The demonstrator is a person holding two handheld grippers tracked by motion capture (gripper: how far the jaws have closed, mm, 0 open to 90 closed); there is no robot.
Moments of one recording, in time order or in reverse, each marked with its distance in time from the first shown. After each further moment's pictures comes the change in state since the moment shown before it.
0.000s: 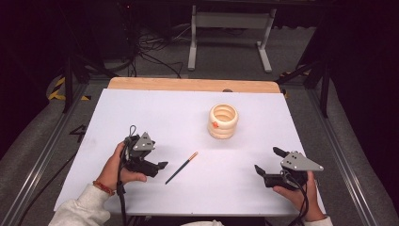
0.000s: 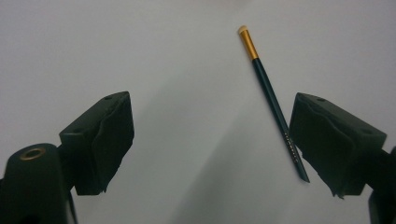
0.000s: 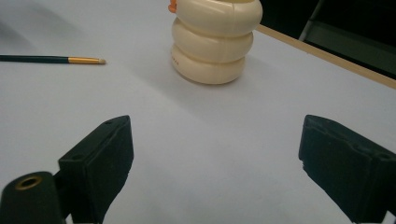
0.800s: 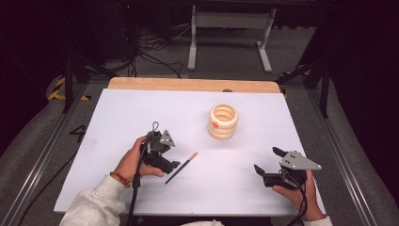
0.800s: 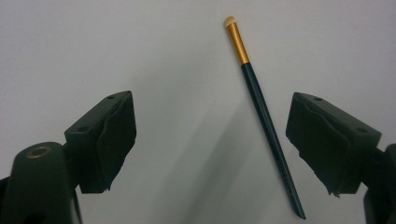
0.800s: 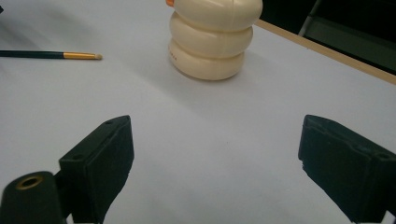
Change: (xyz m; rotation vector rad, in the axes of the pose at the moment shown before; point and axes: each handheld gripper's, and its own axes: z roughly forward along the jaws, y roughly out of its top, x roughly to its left) left arm -0.010 0.034 0.033 0.158 -0.032 0.038; right arm 0.000 0.000 0.004 0.017 -0.005 -0.001
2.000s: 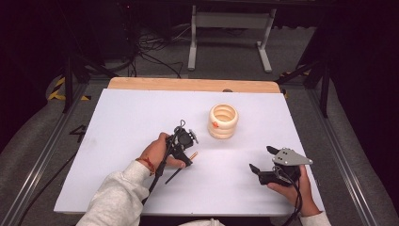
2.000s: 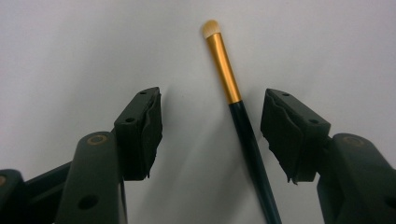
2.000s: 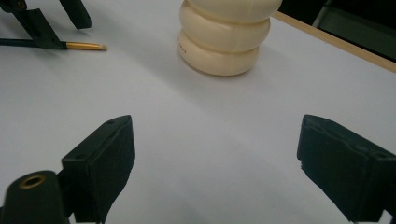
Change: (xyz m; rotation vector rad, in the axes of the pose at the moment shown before) left arm 0.000 0.055 0.056 0.293 -0.102 0.015; right arm 0.002 0.005 0.015 0.045 0.036 -0.018
